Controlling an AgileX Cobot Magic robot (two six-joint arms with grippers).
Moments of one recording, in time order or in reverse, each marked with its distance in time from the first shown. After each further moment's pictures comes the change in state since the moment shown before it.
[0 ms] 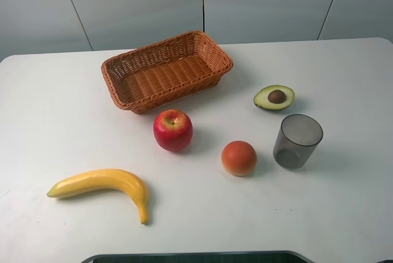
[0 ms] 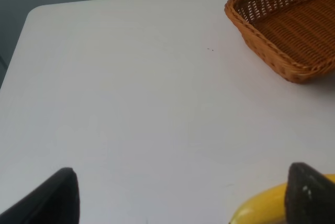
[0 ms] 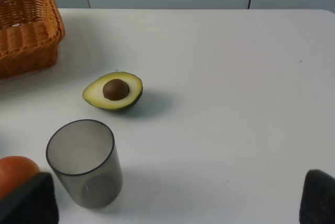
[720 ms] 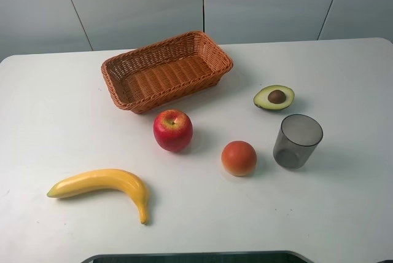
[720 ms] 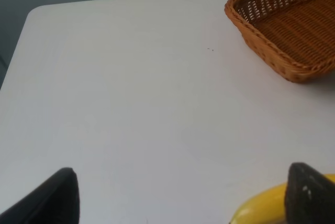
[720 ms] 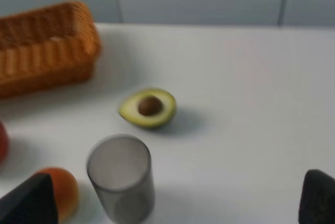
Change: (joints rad) left arm 0.000 0.000 0.000 0.000 0.000 0.000; right arm 0.000 0.025 -0.034 0.183 -0.050 -0.177
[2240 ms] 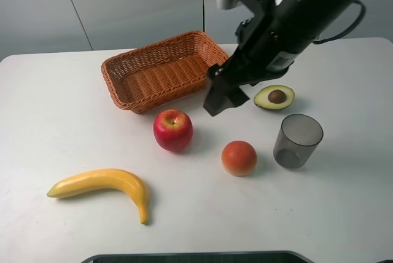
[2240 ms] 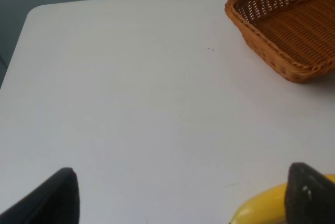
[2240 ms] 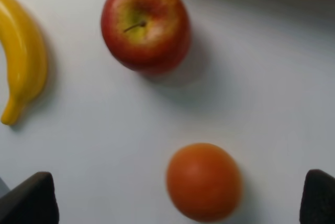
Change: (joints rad) left arm 0.000 0.000 0.000 0.000 0.000 0.000; right arm 0.689 1.539 -0.539 0.000 -0.190 -0.008
